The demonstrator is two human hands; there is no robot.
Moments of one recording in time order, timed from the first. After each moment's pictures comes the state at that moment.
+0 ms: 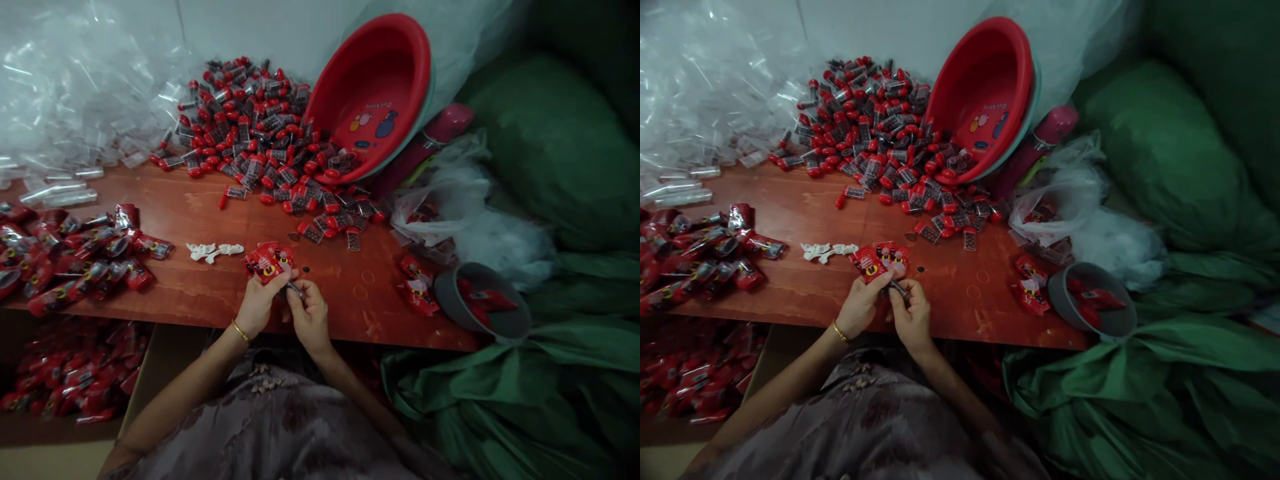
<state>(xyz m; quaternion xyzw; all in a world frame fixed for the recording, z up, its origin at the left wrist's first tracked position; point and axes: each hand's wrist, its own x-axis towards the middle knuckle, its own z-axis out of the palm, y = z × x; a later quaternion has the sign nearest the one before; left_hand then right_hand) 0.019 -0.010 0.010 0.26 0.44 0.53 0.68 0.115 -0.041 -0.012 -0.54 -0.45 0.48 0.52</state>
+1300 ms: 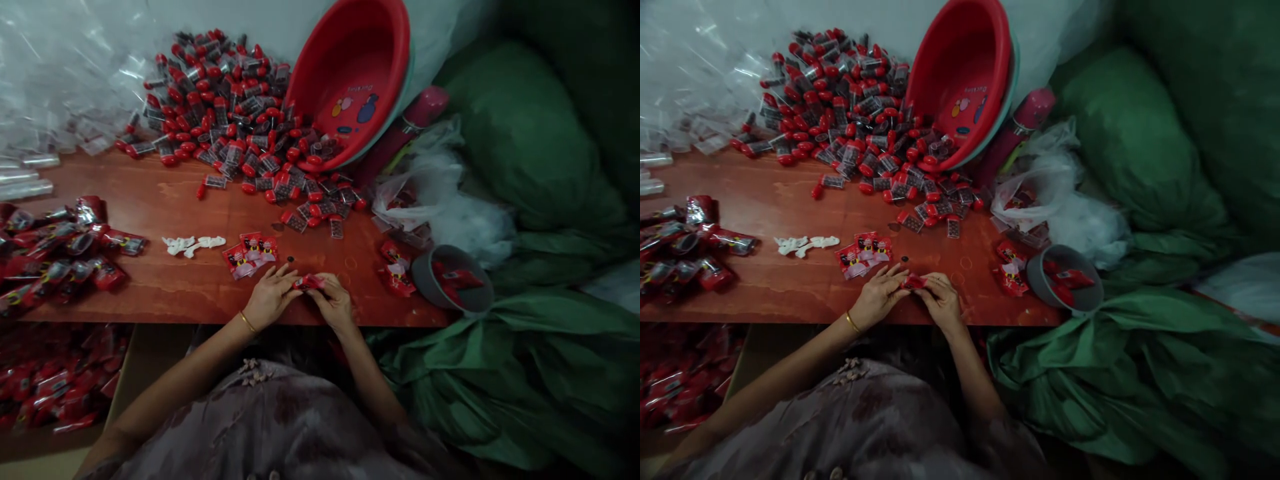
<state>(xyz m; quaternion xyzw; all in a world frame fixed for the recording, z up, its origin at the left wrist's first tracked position) 0.037 -0.011 -0.058 0.81 0.39 0.33 0.31 0.220 -0.039 -0.053 -0.53 -0.68 0.24 0.45</state>
